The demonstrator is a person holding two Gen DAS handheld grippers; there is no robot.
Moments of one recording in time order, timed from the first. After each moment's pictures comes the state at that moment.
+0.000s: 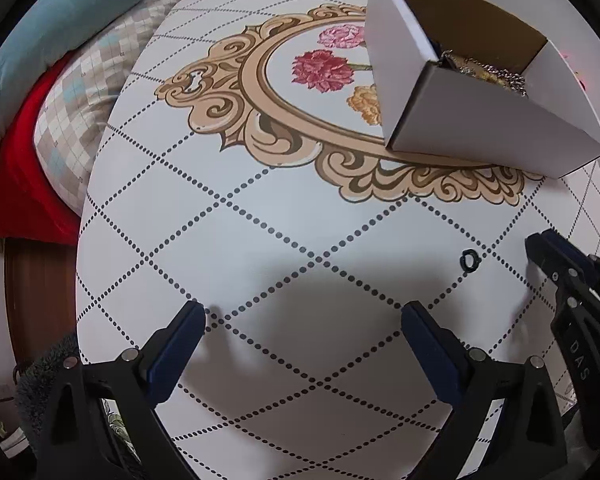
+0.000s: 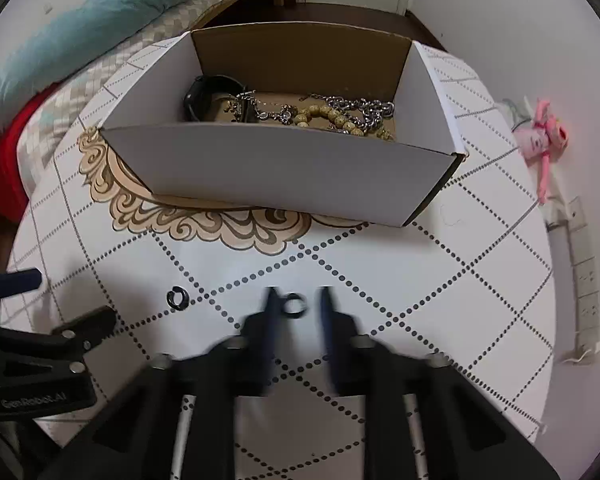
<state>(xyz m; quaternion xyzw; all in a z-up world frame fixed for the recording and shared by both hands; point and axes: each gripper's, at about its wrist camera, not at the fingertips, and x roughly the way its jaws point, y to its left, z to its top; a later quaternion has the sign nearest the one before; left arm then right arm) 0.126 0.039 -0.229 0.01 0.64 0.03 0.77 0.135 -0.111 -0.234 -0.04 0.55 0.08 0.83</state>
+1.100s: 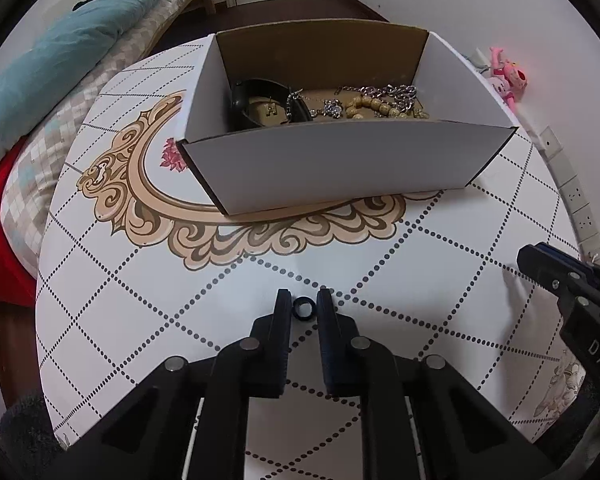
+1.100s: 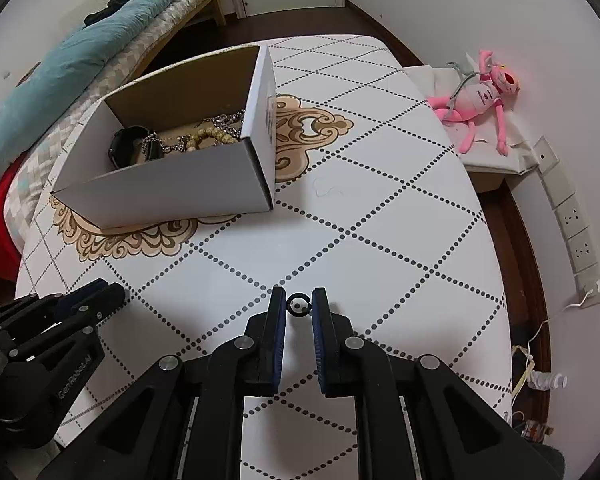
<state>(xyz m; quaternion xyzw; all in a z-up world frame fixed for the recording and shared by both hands) 0.127 -0.042 -0.215 0.04 0.56 -0.05 0.82 0.124 -0.198 -0.217 0.05 0.54 0.02 0.84</state>
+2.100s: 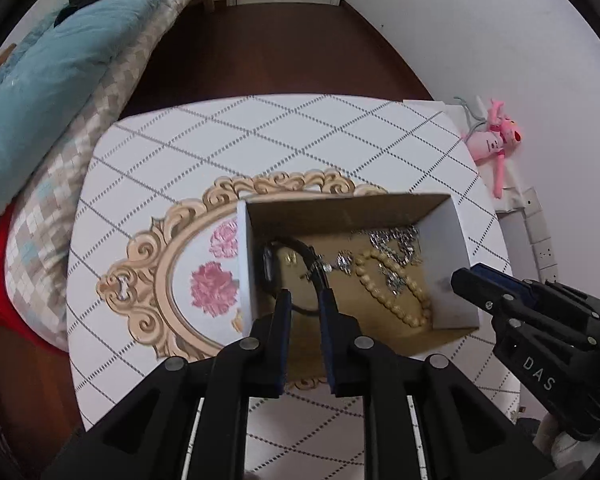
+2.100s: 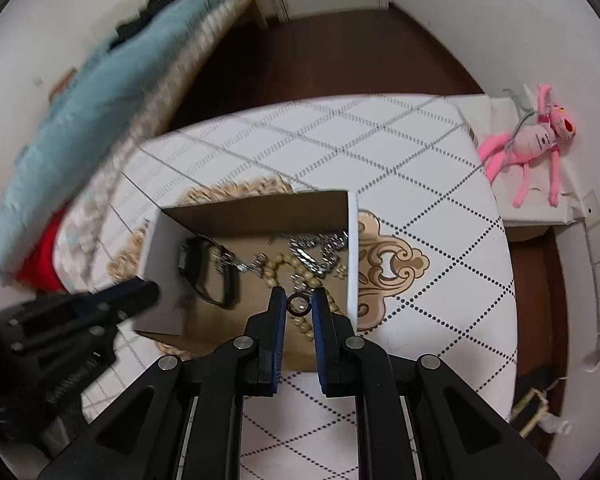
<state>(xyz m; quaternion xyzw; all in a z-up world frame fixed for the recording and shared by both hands) 0.238 -0.017 -0.135 -0.01 0.57 -0.08 0.82 0.248 -0.166 -0.154 0.07 0.56 0.09 0.82</state>
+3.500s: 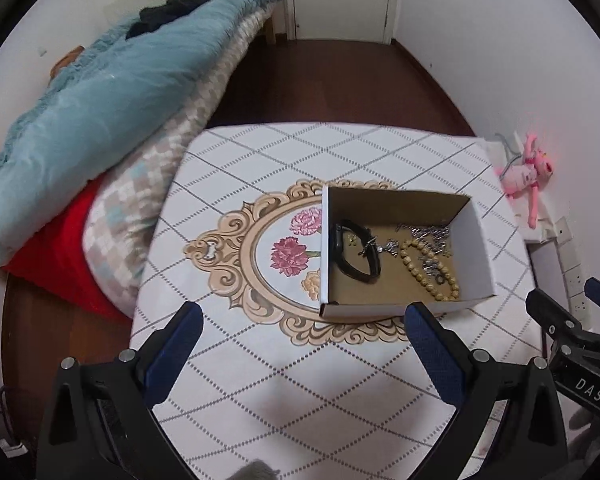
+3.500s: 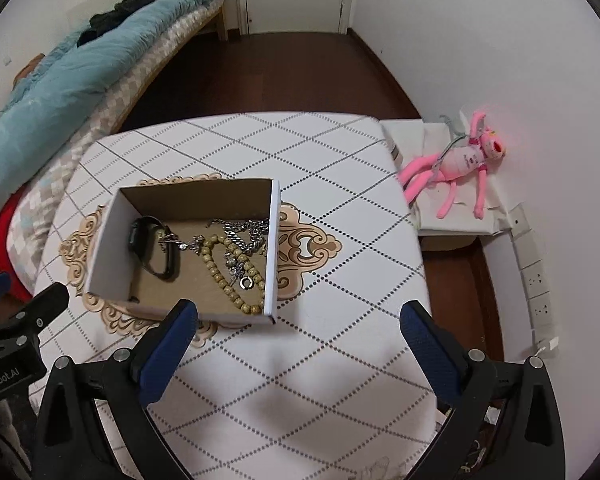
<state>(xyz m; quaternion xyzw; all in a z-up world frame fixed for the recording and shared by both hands) 0.154 0.009 -0.087 -0.01 0.51 0.03 0.86 0.176 -0.183 -0.106 -0.01 0.51 0.00 0.86</state>
